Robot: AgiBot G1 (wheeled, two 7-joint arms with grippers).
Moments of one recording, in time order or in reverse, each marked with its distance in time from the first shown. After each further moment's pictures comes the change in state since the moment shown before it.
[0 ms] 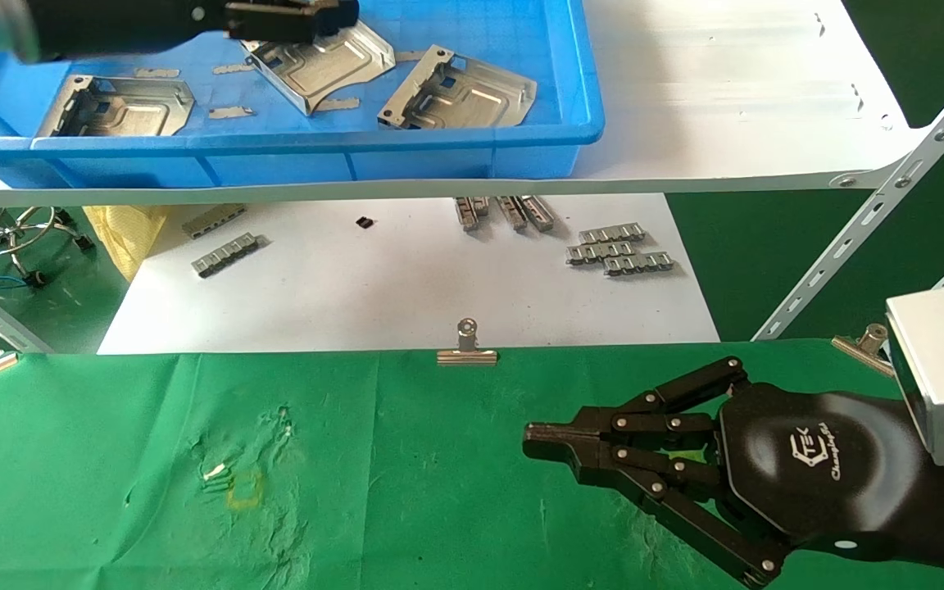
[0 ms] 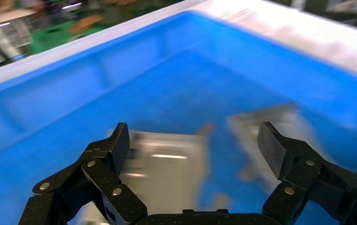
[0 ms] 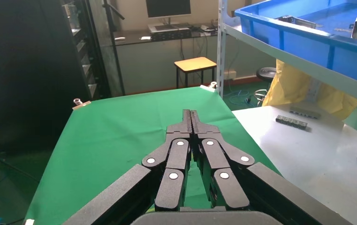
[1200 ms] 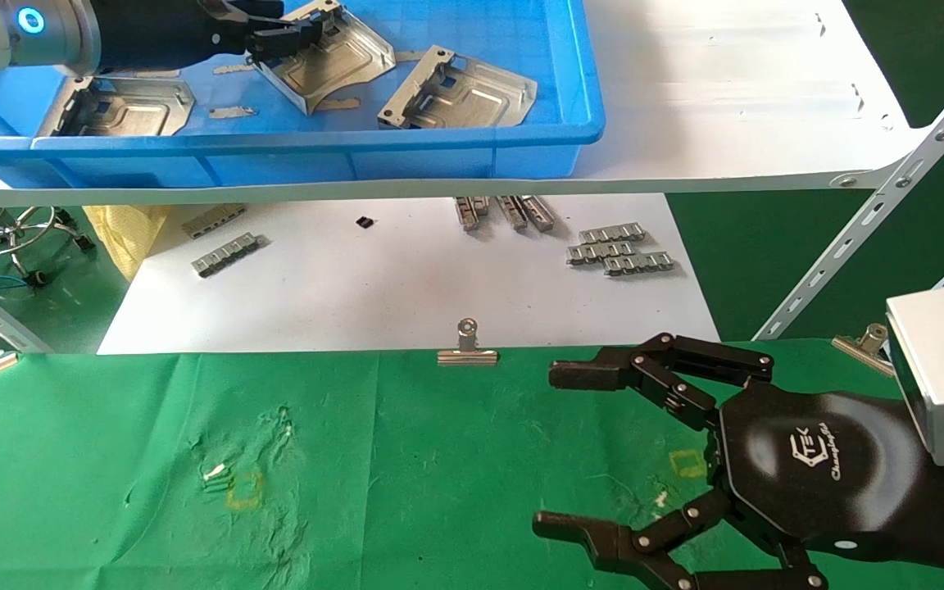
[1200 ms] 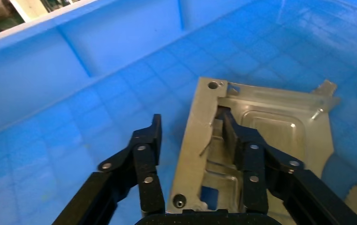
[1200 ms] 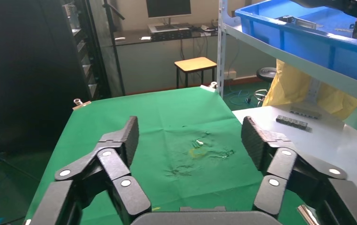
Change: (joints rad) left arm -0.125 0.148 0.073 0.316 0.133 -0.222 0.072; right arm 0.000 0.001 -0.002 0.000 0.001 0.001 -0.001
